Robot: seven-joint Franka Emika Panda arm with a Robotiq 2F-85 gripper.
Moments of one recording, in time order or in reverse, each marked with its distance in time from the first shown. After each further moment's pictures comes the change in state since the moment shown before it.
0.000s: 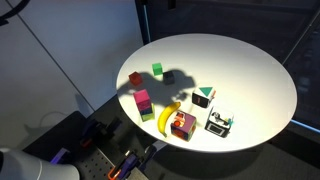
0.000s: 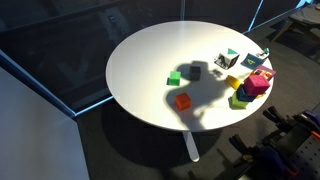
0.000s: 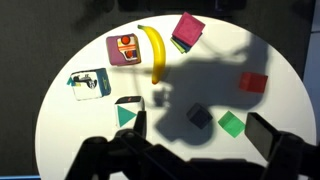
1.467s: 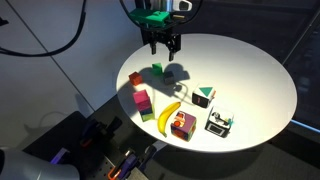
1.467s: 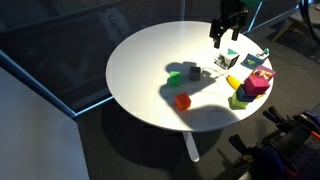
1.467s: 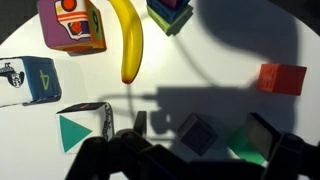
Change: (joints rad) arm 0.063 0.407 0.053 -0.020 0.016 0.334 0.110
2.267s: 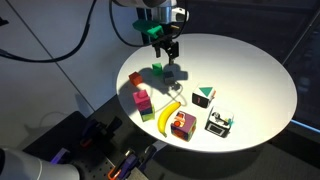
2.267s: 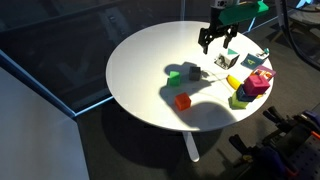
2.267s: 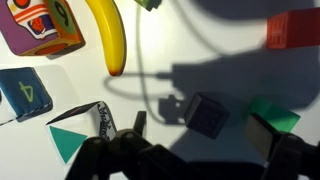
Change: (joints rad) arm 0.031 0.086 -0.004 0.000 -0.009 0.158 0.254
